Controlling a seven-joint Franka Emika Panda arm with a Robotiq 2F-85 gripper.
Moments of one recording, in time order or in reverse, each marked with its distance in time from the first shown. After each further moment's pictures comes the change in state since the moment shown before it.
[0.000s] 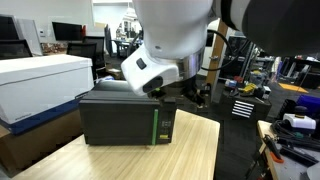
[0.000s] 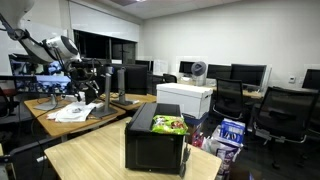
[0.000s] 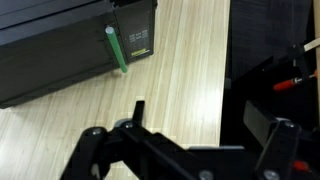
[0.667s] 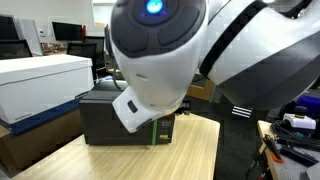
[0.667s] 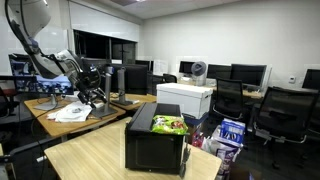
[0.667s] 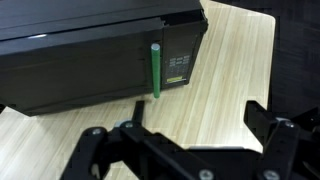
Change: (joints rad) arm 0.004 0.186 0.000 0.053 -0.378 0.024 0.167
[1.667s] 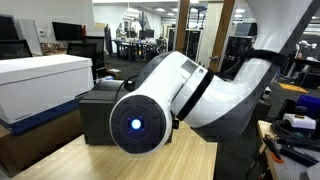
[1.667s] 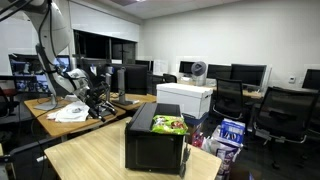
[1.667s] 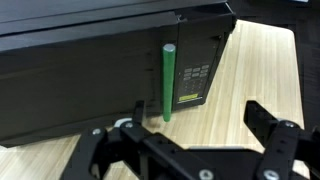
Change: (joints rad) arm -0.004 0.274 -0.047 0.126 -0.238 -0.056 0.206
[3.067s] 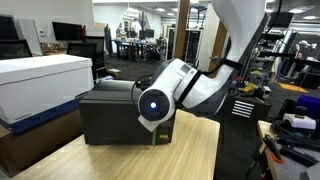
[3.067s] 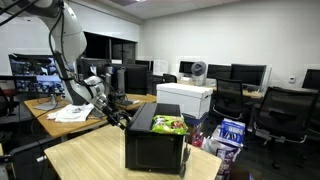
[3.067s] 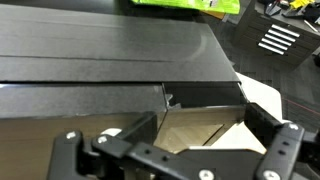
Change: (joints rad) arm -0.169 0.060 -0.077 0.011 -0.193 0.031 -0.215
